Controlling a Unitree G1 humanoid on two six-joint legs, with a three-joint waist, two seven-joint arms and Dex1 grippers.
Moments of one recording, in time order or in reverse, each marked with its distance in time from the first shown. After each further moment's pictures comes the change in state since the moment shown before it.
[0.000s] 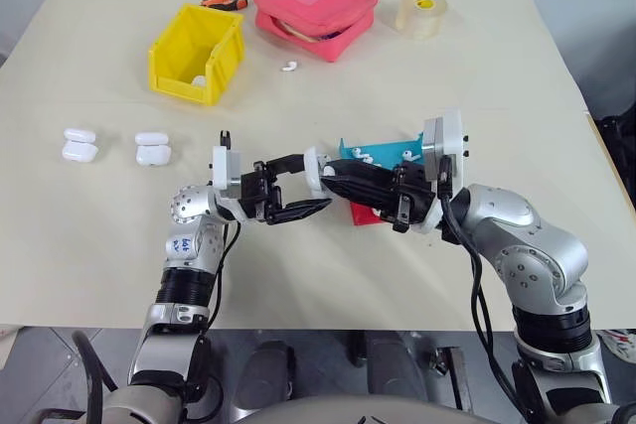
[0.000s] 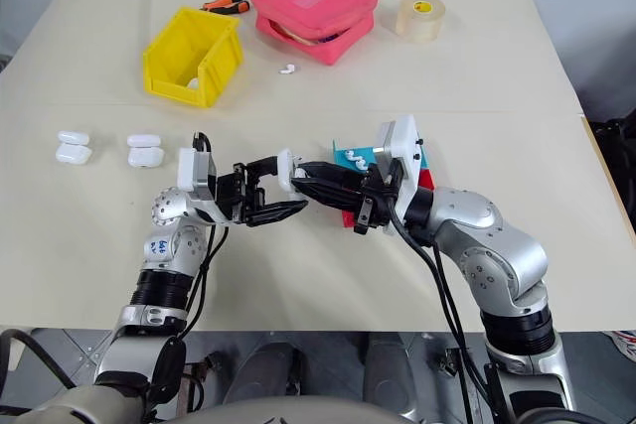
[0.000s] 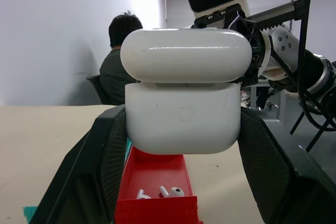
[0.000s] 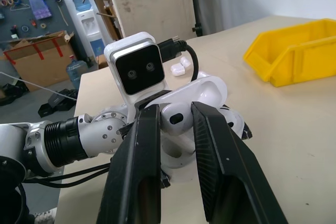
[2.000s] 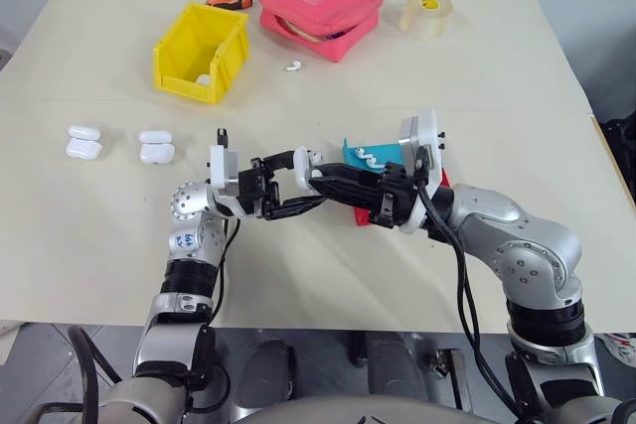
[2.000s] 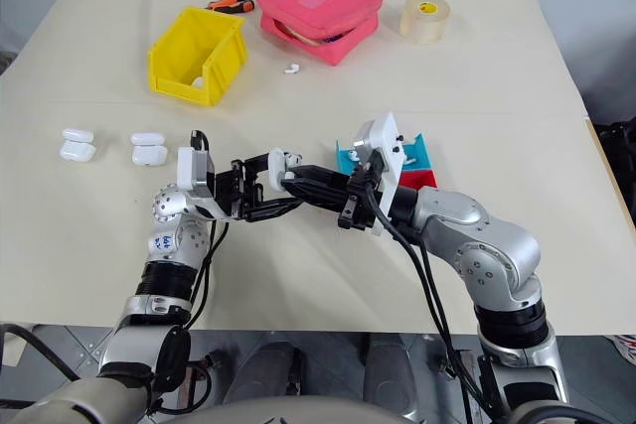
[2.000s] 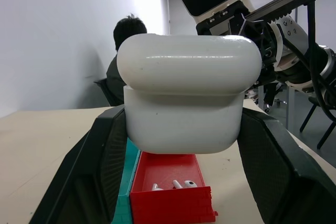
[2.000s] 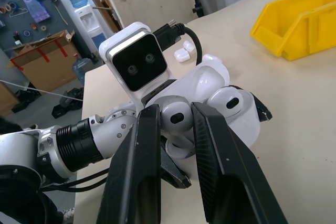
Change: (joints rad) left arm -0.056 -0.028 0.040 0.124 0.018 -0.089 -0.066; right arm -0.036 0.022 0.025 0.000 0.111 0.150 -0.153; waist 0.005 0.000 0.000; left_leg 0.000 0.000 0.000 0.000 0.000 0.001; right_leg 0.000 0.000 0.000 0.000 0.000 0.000
